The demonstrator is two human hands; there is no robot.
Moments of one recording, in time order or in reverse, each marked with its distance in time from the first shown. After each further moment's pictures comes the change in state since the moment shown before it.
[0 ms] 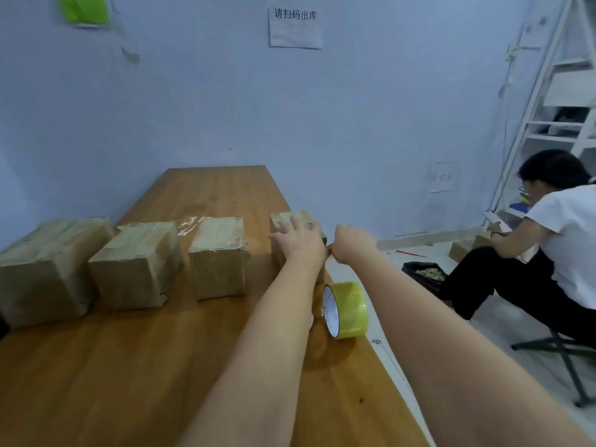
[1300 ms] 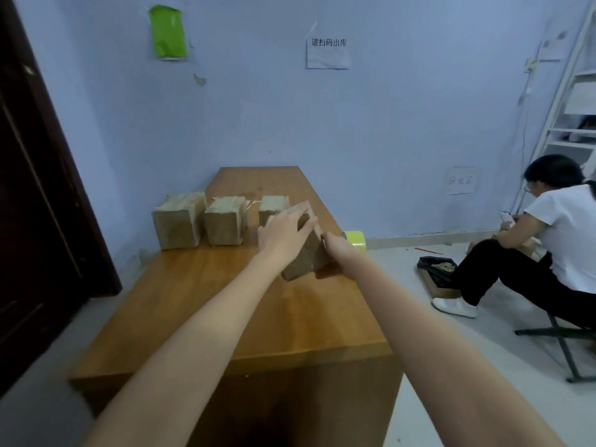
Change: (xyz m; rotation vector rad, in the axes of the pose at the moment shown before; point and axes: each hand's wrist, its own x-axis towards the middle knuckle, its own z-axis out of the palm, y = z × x) left_hand -0.274 -0.090 -0.084 -0.379 0.332 0.048; right_hand -0.257 -0.058 -0.045 1.129 -0.397 0.162
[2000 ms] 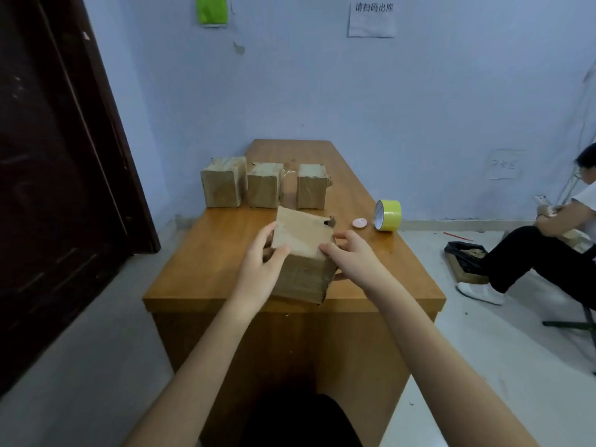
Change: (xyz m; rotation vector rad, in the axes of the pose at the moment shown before) left_hand -0.168 -0.073 -0.039 -0.782 0.054 -0.216; right_hand -0.105 0.049 0.059 -0.101 -0.073 -0.283
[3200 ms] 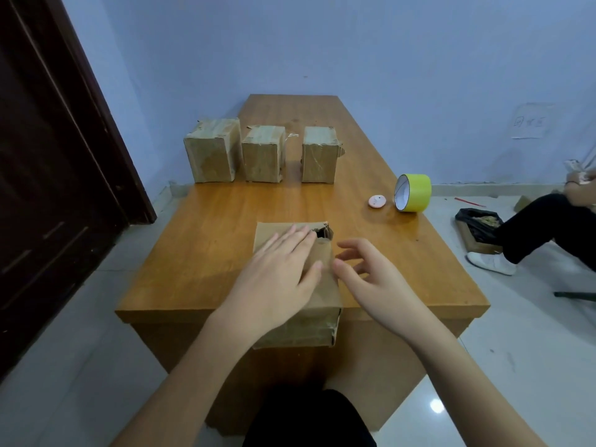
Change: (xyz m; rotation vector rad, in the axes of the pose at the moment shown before) left_hand 0.029 -0.004 0.005 0.921 -0.336 0.278; right_hand 0.004 0.030 0.007 -0.175 -0.011 -0.195
